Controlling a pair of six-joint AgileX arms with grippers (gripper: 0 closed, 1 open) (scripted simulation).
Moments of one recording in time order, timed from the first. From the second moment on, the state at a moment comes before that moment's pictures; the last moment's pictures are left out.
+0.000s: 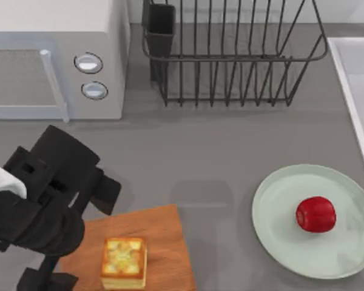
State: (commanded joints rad) left arm -0.61 1.26 0.64 -0.63 -0.01 -1.71; right arm 0.00 0.00 0.00 0.00 0.00 0.00
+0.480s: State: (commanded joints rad) left arm -0.32 0.63 0.32 -0.31 0.00 -0.77; right arm 0.00 0.00 0.00 0.00 0.00 0.00
